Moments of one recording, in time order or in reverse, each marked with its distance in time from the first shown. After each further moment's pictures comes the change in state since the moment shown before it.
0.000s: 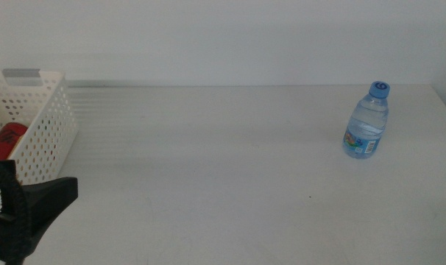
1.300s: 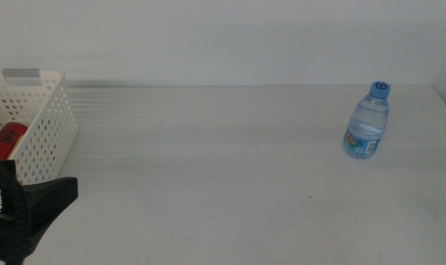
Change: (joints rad) left arm 0.000 0.000 0.000 0.000 0.000 -0.001; right arm 0.000 1.004 -0.177 0.061 -1.085 0.204
